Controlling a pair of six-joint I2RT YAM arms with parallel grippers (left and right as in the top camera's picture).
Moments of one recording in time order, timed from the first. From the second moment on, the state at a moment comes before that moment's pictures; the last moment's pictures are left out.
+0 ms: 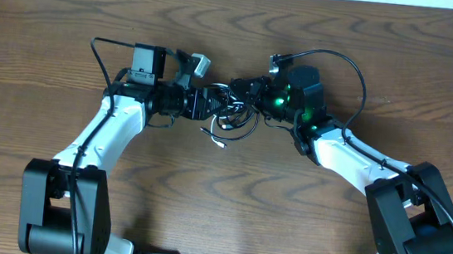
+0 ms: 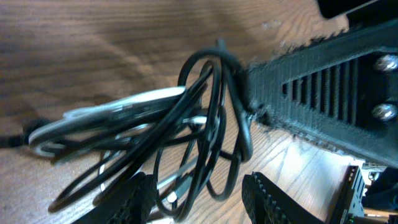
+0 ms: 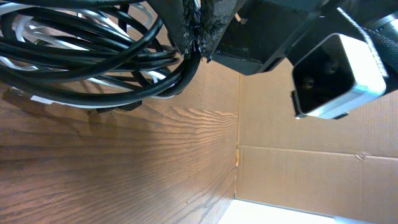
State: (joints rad) left arm -0.10 1.66 1.03 -0.40 0.81 -0.01; right arm 0.49 1.81 0.96 0.47 -0.57 1.16
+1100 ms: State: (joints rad) left arm -0.13 1.66 1.03 -0.37 0.60 -0.20; right arm 0.52 1.81 0.96 0.48 -0.57 1.17
